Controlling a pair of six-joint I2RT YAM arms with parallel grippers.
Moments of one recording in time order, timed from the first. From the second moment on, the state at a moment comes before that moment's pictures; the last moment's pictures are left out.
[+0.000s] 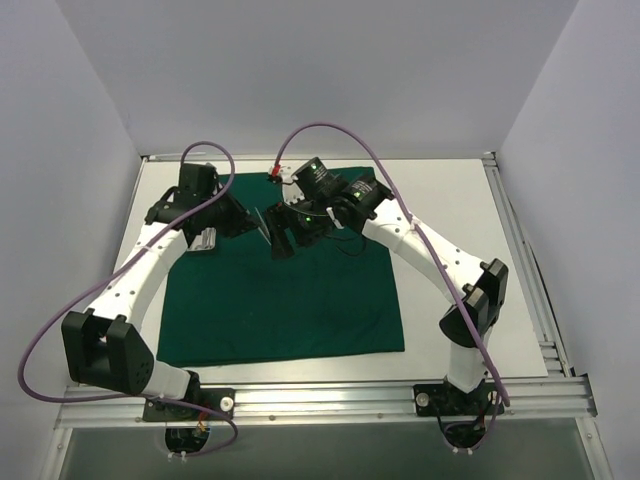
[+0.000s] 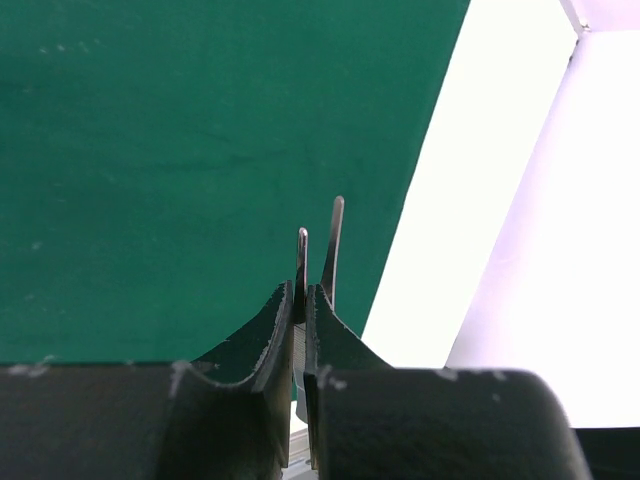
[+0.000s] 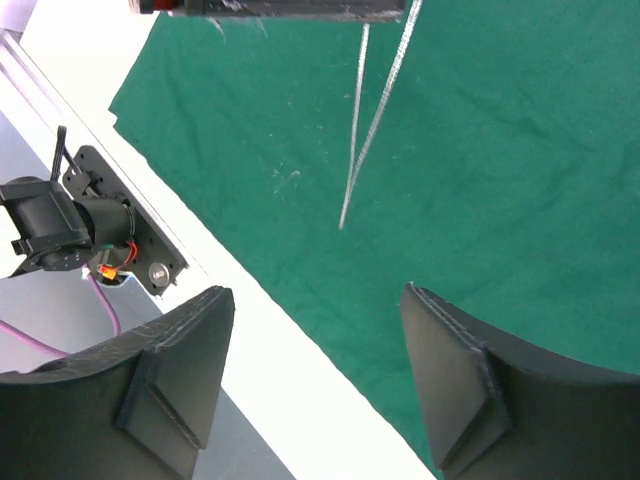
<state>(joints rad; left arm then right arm) -0.24 1.44 1.30 -0.65 0.24 -0.91 0.84 1.84 1.94 -0.95 -0.25 0.26</state>
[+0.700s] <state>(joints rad) -0.27 1.36 1.23 -0.64 0.27 -0.99 0.85 1.86 1.90 -0.92 -0.21 0.26</state>
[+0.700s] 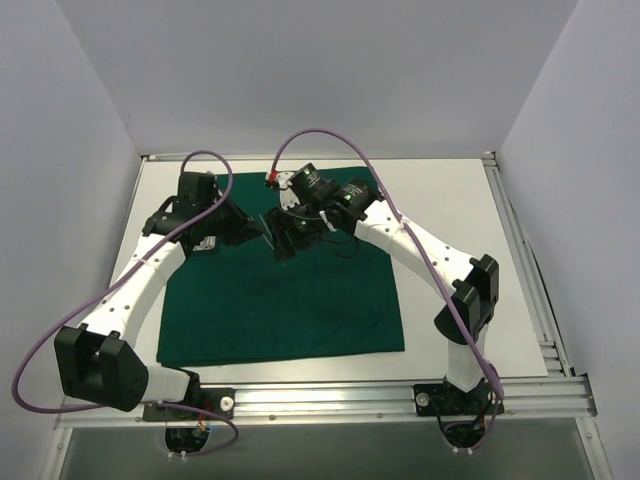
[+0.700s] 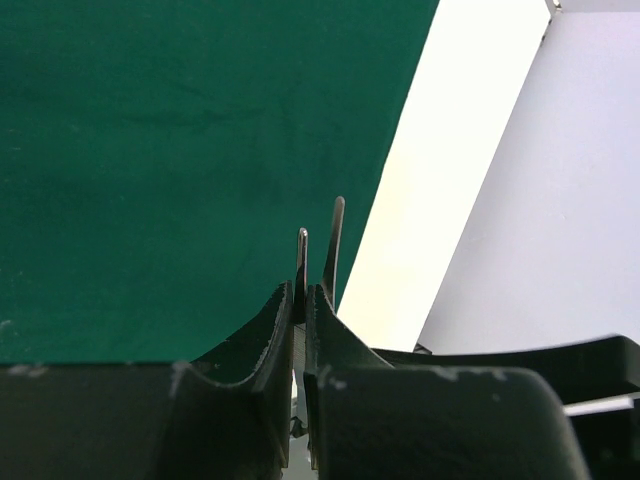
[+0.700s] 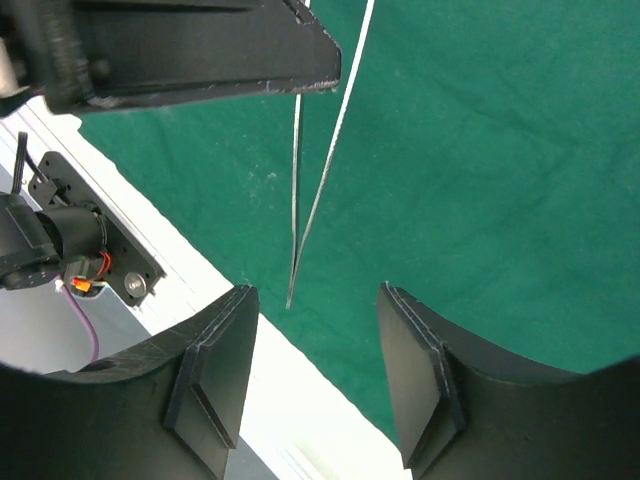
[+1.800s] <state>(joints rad) -0.27 1.34 1.17 -0.56 0.34 -1.00 0.86 1.96 1.91 -0.91 -0.23 0.26</state>
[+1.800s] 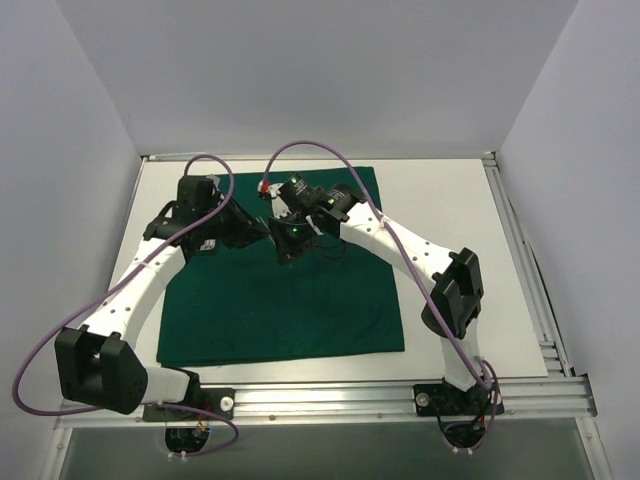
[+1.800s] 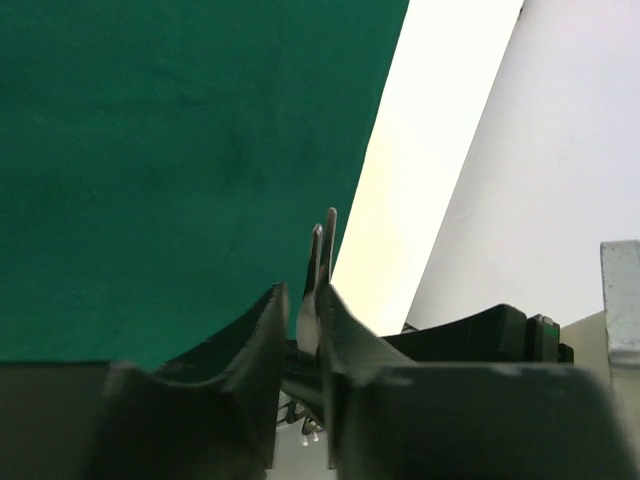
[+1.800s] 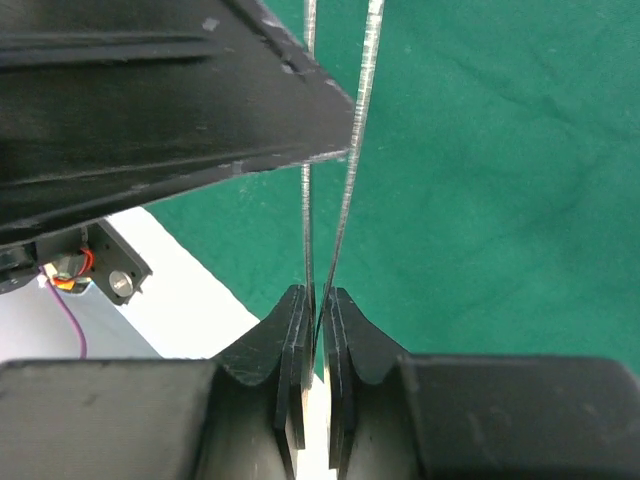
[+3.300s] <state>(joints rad) -0.11 1.30 1.28 -0.86 0.13 -0.59 0.92 2.11 1.74 -0.85 -0.16 0.19</state>
